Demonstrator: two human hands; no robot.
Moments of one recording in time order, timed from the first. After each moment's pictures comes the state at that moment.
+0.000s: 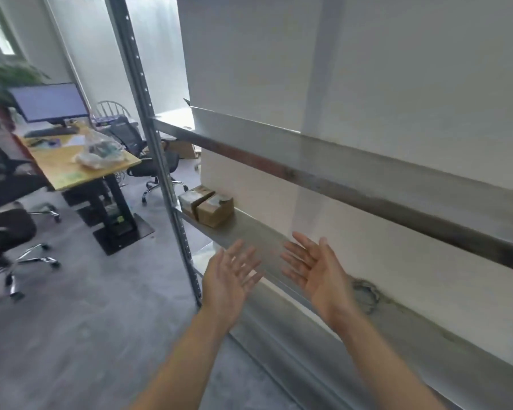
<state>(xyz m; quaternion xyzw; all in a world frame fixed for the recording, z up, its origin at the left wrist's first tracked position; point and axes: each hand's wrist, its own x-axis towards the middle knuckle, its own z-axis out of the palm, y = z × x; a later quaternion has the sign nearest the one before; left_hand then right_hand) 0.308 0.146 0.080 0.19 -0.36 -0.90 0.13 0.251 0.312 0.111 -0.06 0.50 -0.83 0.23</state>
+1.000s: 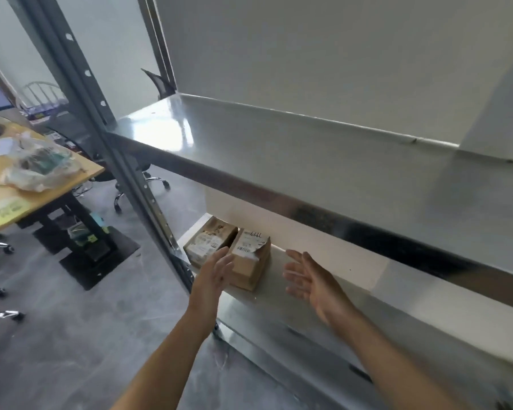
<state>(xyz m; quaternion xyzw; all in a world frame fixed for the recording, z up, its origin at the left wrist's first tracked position) 0.045 -0.193 0.005 0.22 -0.59 -0.77 0.05 -0.016 0.017 -0.008 0.03 0.64 -0.73 0.25</state>
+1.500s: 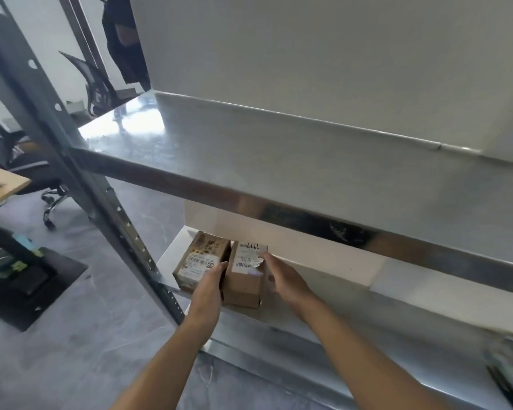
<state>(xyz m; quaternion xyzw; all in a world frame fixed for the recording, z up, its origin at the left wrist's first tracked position) -0.019 -0.251 -0.030 0.20 -0.63 -0.74 -0.06 -0.057 -0.085 -0.028 0.09 0.78 -0.59 0.21</state>
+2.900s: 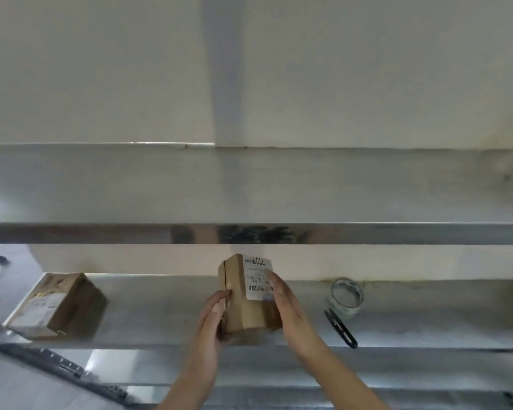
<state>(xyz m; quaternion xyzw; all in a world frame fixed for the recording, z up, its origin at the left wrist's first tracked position) 0.091 0.037 -0.021 0.04 -0.58 -0.81 -0.14 0.115 0.204 -0.003 0.14 0.70 -0.70 0.05</state>
